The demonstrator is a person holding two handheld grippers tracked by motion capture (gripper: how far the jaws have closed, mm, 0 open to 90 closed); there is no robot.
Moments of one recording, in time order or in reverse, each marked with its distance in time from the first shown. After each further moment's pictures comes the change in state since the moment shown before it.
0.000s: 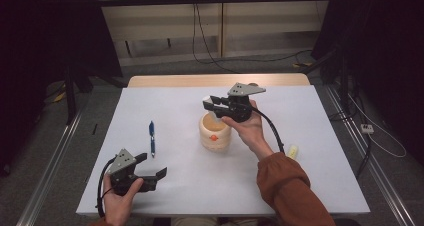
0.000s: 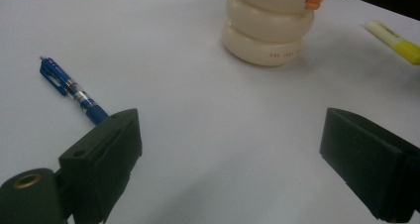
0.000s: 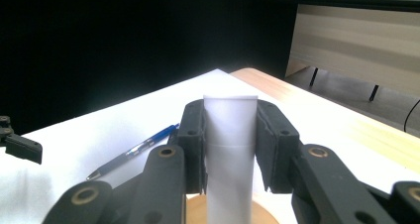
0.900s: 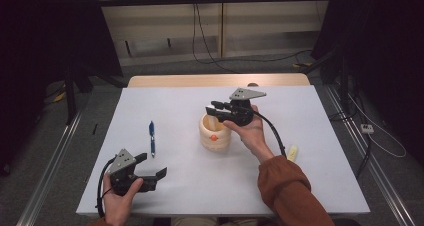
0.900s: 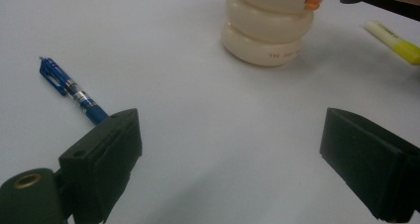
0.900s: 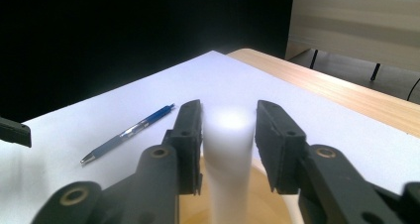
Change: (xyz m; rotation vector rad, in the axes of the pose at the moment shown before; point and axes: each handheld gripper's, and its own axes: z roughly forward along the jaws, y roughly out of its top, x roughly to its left) left arm 0.000 0.000 0.000 0.000 0.000 0.000; right arm -0.007 -0.020 0.000 0.044 -0.008 0.053
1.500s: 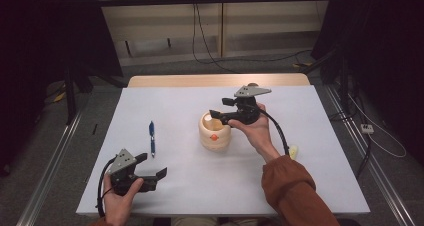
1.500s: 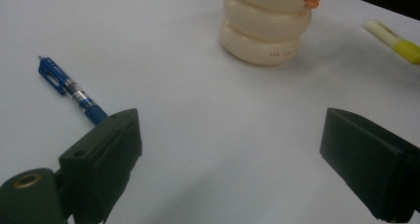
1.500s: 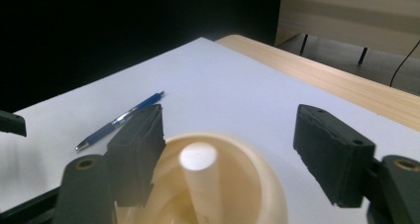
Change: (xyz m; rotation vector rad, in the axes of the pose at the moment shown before) left arm 0.000 0.000 0.001 0.002 -0.001 -0.001; right arm -0.004 0.009 -0.017 0.071 -0.043 0.005
